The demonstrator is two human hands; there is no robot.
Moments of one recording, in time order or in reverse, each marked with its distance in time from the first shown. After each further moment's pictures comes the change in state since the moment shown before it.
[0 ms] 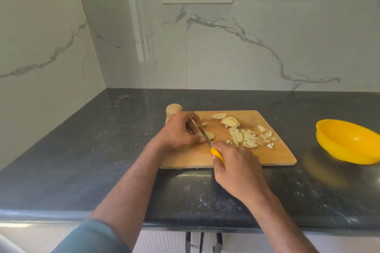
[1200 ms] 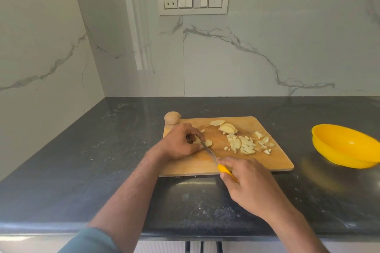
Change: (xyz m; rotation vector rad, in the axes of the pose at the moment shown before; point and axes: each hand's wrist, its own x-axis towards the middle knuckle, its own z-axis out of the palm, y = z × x) left_hand -0.003 0.005 0.002 0.083 -0.102 0.092; right_hand -0.018 0.027 -0.013 0.100 -0.098 0.002
